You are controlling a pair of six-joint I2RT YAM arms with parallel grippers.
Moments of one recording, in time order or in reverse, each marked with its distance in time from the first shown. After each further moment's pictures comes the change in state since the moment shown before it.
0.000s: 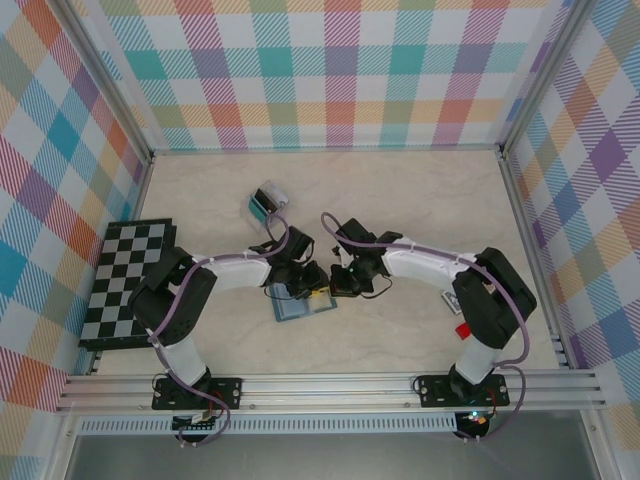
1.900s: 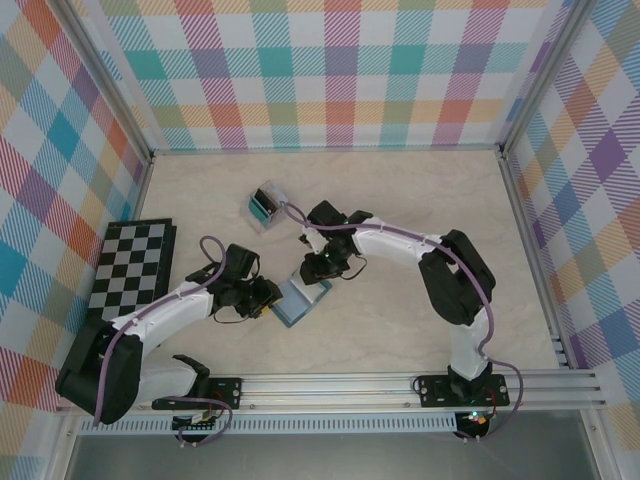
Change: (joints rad) left arm 0.210 -0.524 -0.331 -0.241 -0.082 0.001; right arm 0.031 0.251 0.355 -0.135 -0.017 -0.340
